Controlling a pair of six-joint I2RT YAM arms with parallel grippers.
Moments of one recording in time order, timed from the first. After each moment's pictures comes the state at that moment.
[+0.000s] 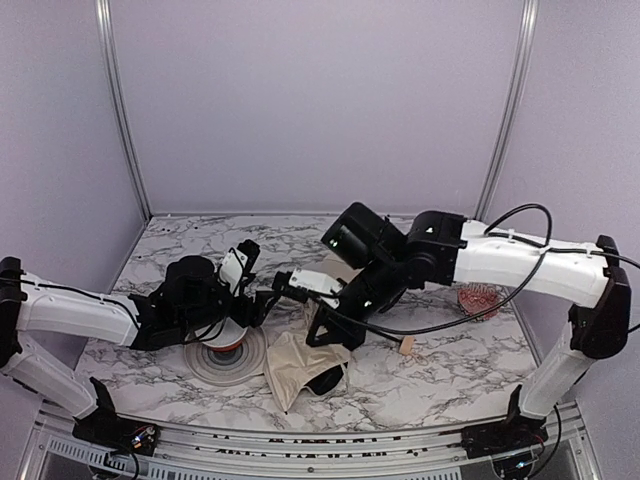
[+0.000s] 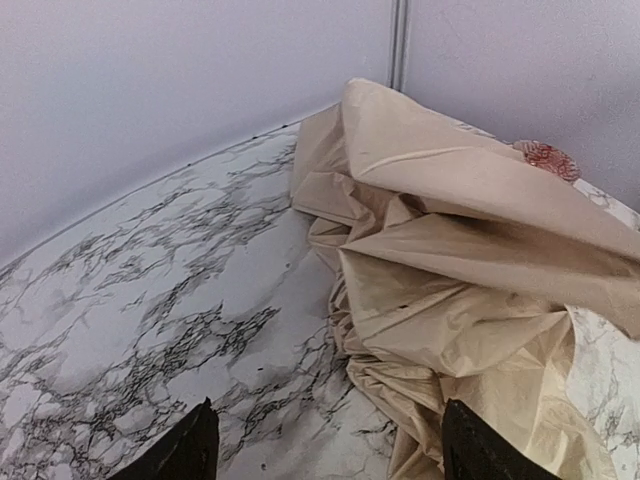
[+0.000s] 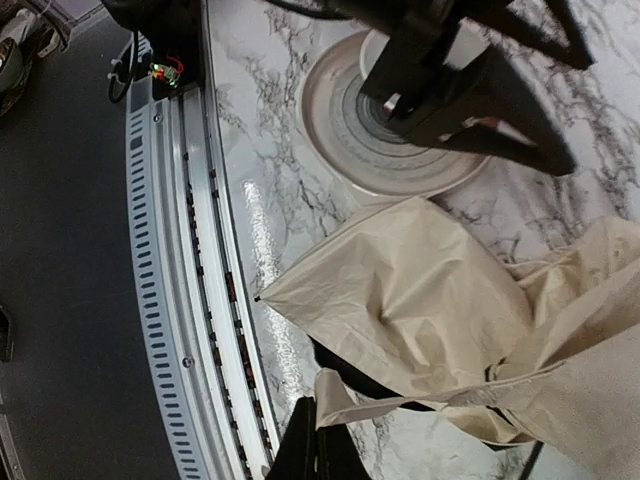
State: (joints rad) left arm -0.89 1.39 0.60 0.45 -0.13 -0.06; right arm 1.10 1.60 1.55 -0.91 -0.29 -0.09
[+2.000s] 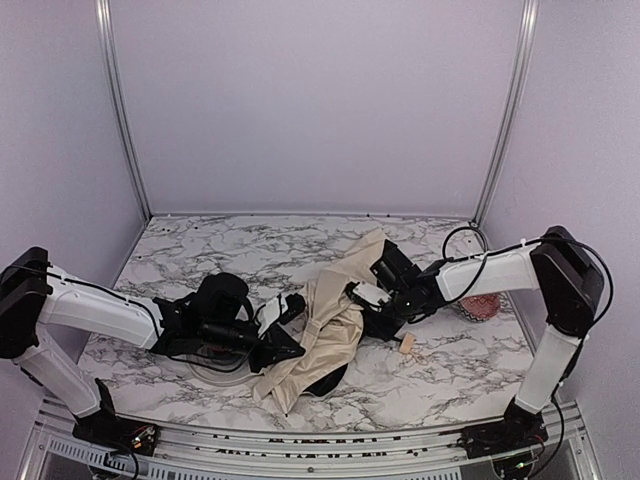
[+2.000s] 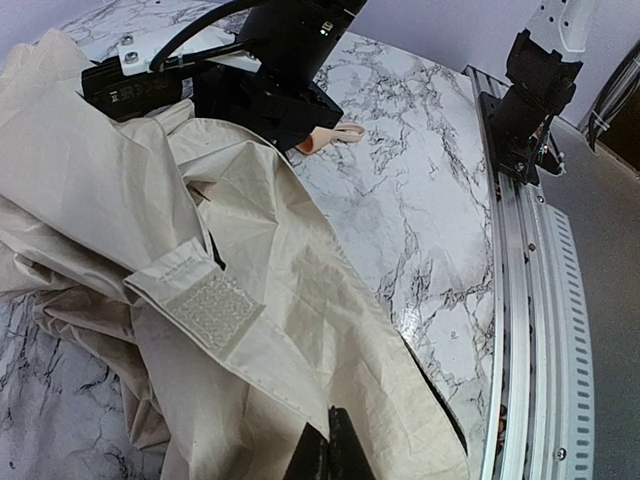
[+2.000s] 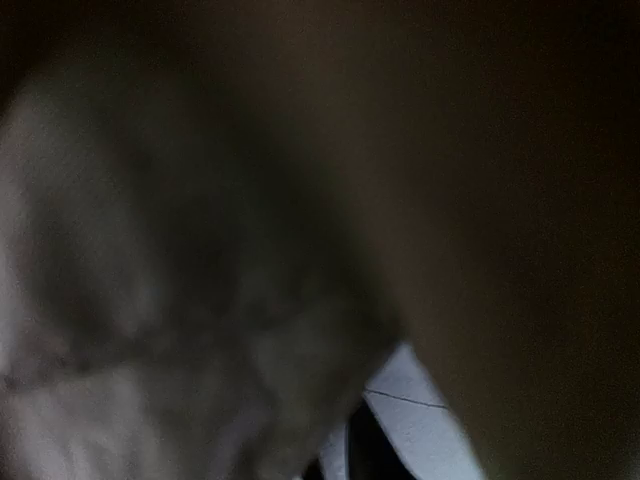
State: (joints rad) left arm -0.98 1.53 0.68 0.27 0.39 -0.02; right arm 0.72 1.78 1.00 -0.37 -0.04 -0.11
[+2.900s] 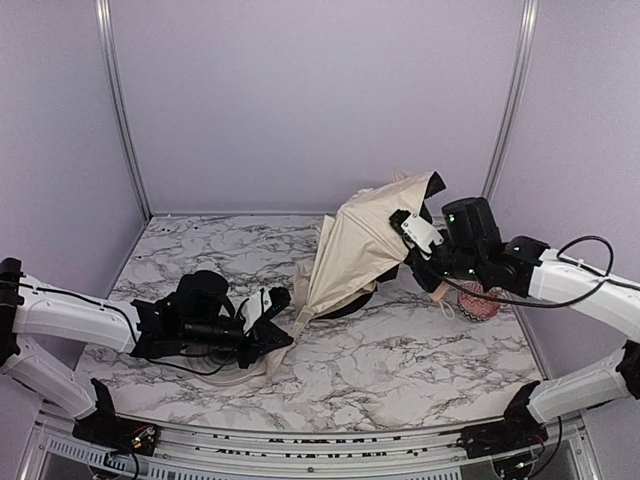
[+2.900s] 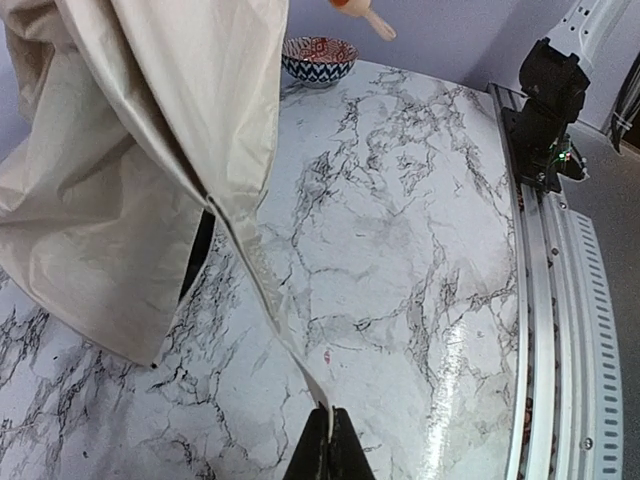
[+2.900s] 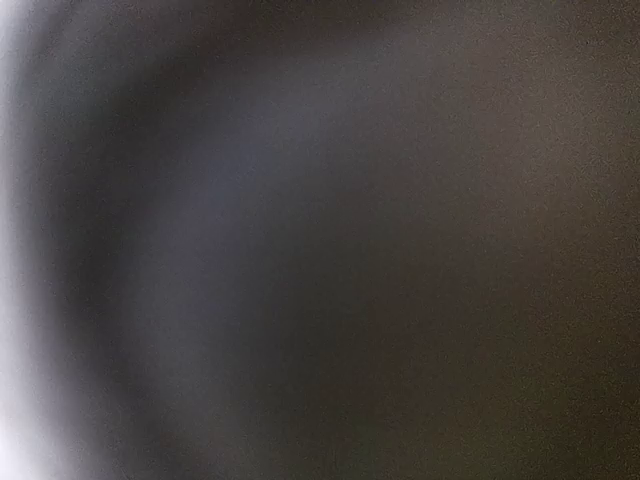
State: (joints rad) left arm -0.98 1.37 0.60 0.27 0.29 0.06; right arm 0.67 1.22 0.97 -0.37 0.15 -0.30
